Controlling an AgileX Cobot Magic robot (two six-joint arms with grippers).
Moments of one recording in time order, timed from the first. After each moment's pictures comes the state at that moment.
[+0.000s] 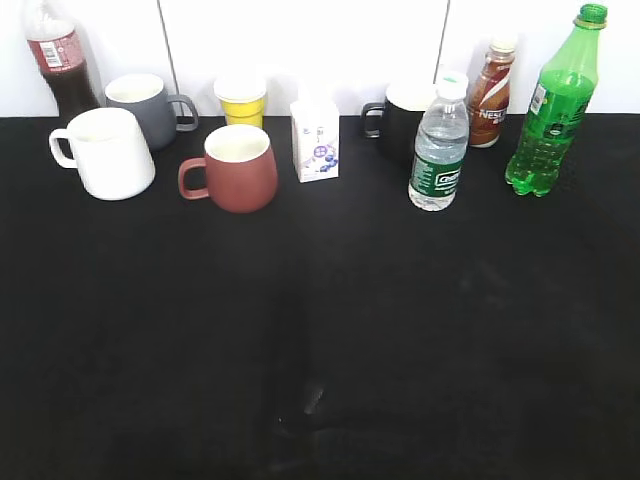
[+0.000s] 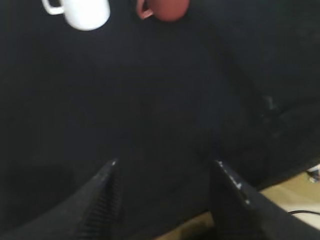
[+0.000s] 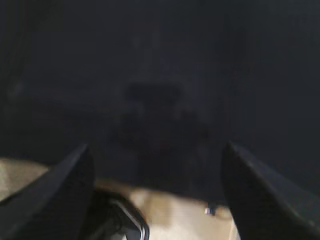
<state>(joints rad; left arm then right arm) -0.41 0.23 -0.69 0.01 1.22 -0.08 0.22 0.53 -0.79 0.07 1.14 -0.06</state>
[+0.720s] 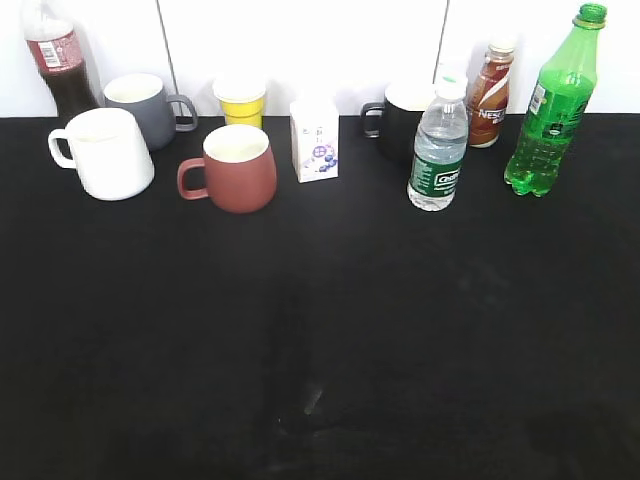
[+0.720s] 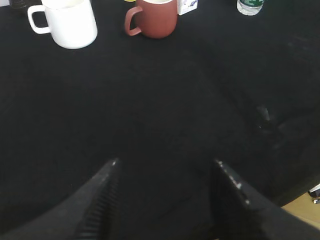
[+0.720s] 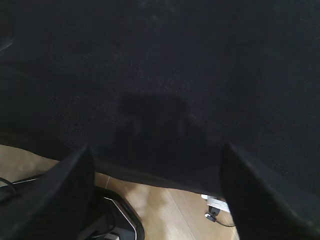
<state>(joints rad) -0.41 0.13 -0.53 -0.02 1.06 -0.03 0.22 0.29 -0.50 0.10 1.06 -0.13</state>
